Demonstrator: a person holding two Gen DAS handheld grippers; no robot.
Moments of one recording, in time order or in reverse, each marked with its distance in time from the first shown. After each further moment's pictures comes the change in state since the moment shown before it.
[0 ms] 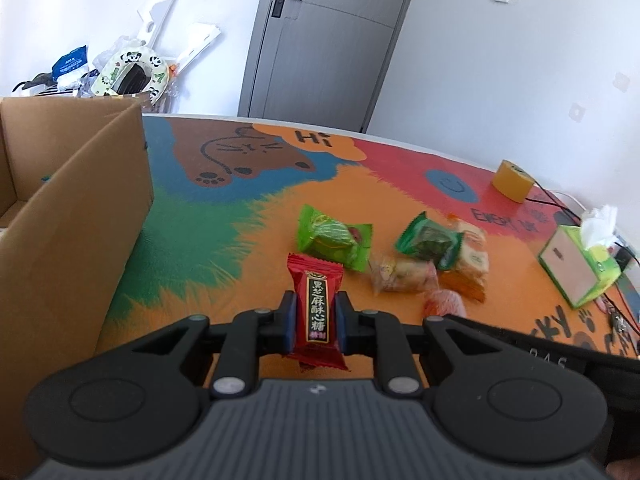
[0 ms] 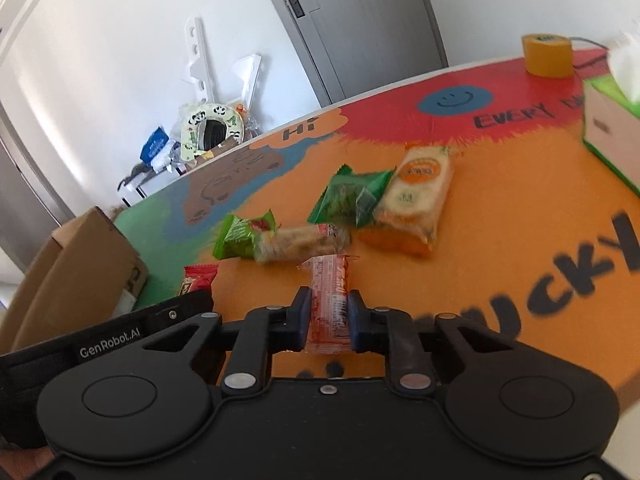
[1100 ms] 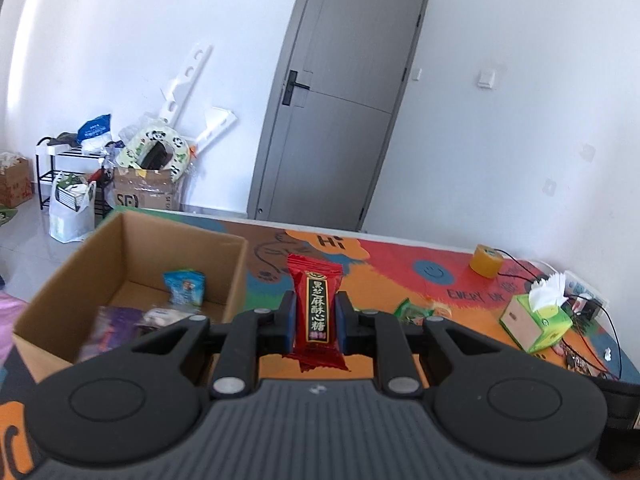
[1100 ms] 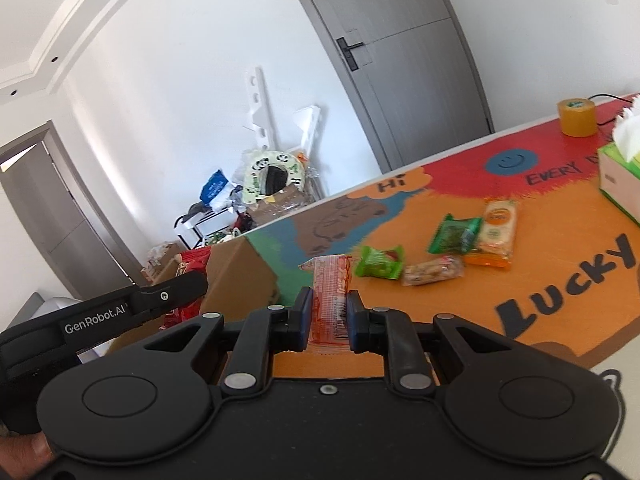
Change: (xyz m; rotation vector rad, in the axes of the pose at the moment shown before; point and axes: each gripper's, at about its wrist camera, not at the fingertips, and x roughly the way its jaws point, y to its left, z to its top) left arm -0.151 0.038 0.014 -0.010 -0.245 0.005; right arm -0.094 0.082 -0.017 -0.039 -0.156 0.133
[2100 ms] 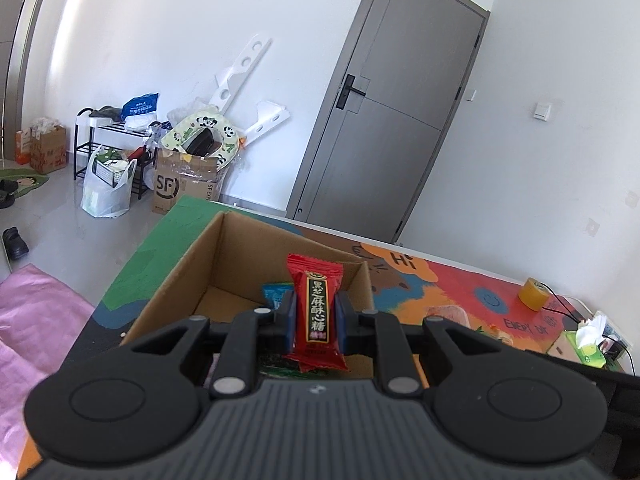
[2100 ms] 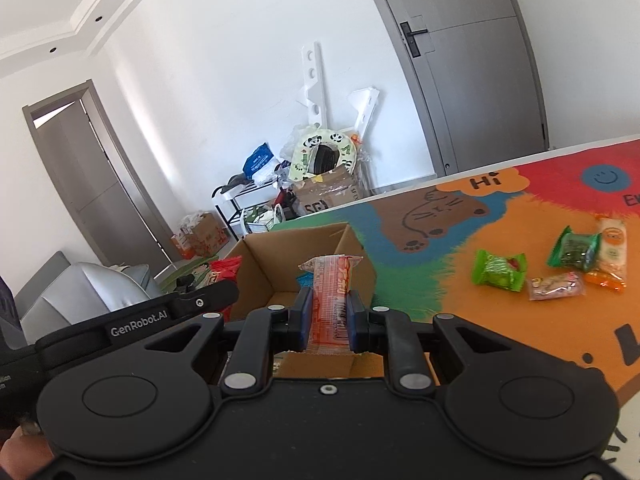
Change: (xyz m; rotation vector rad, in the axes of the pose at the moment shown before) left arm 0.009 0.099 0.016 -0.128 -0.001 0.075; right arm 0.052 0.093 0.002 -0.111 0.060 0.089
